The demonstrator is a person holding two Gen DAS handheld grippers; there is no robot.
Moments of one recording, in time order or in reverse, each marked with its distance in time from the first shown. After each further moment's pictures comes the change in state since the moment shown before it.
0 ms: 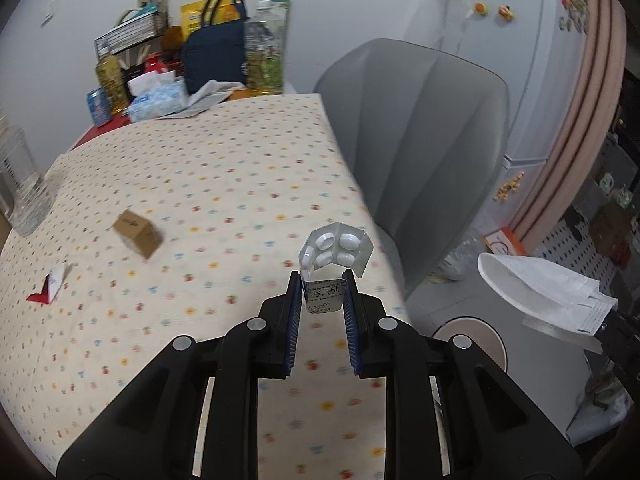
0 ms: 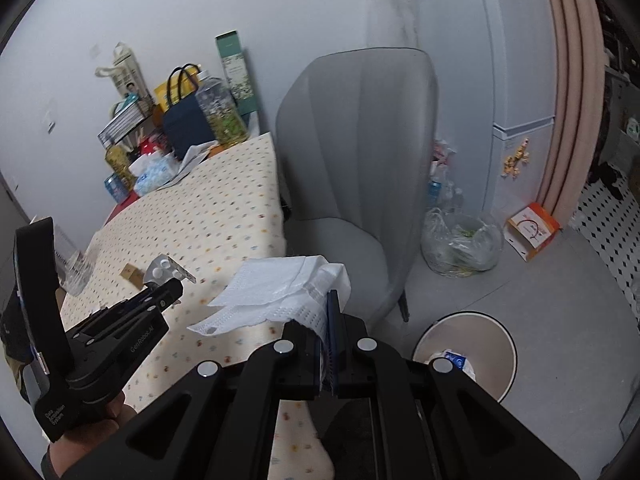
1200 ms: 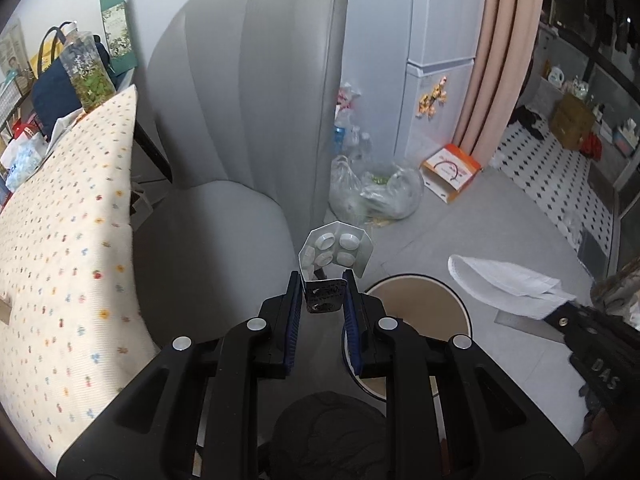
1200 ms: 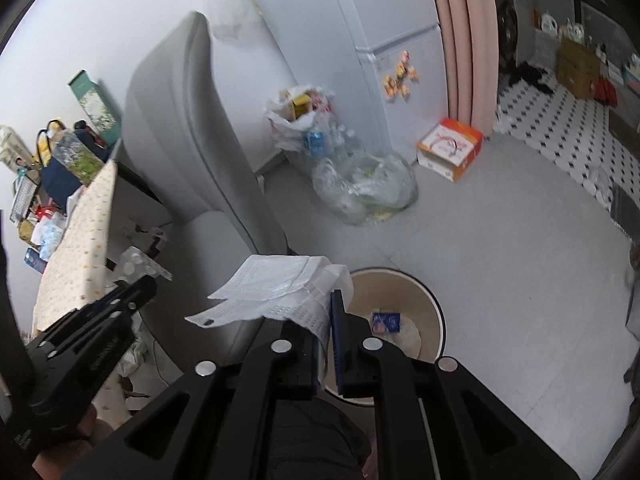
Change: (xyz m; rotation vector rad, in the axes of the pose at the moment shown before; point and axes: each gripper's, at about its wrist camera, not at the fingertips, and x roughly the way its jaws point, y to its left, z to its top) left arm 0.092 -0.209 -0.021 0.309 0.161 -0.115; right arm 0.060 -0.218 -0.036 0.341 0.120 -0.188
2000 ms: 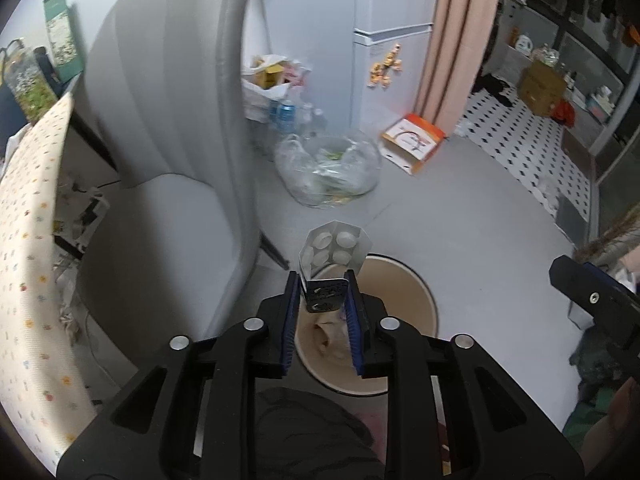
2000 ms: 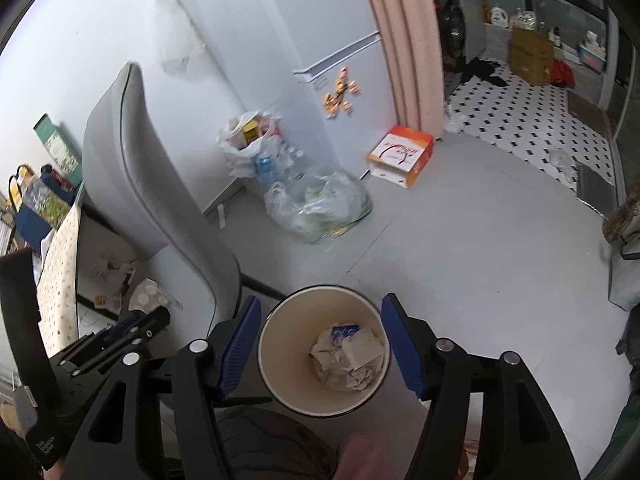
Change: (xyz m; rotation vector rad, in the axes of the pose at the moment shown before) left arm 0.024 -0.067 0.001 0.094 0.074 -0.115; right arm -0.033 -0.070 0.005 0.114 -0.095 -0.096
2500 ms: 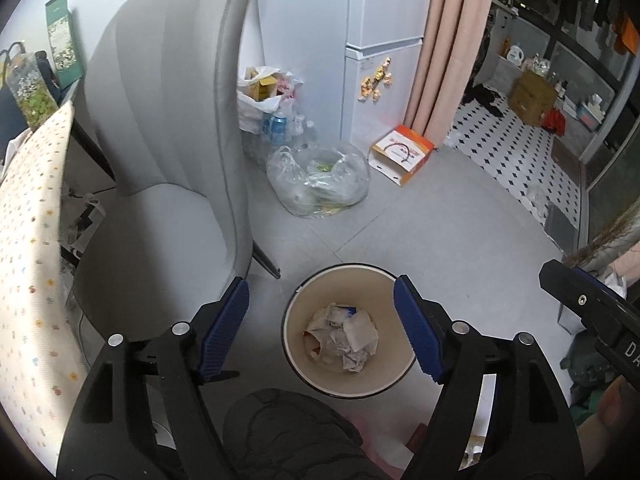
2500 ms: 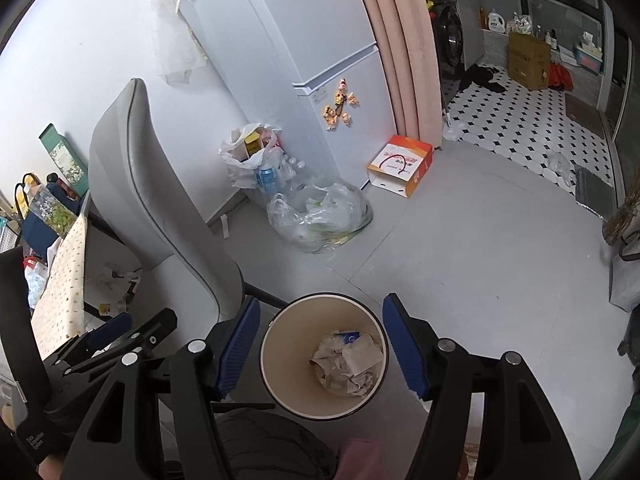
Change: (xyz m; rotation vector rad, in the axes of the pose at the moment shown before) left arm -0.025 0.003 0.003 -0.011 -0.045 -0.021; right arm -0.019 -0.001 0.000 0.001 -0.031 0.022
